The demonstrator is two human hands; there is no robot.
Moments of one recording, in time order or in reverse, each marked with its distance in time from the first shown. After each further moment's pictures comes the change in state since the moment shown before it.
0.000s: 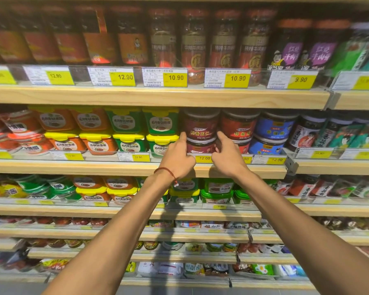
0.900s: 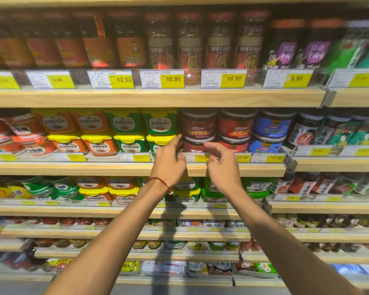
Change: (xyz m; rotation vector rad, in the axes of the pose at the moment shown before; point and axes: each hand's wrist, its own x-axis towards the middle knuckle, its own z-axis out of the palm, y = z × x) left_hand -0.020 -0.013 -0.004 -0.045 0.174 0.008; right_hand -0.043 -0.002 0.019 0.272 0.128 -0.073
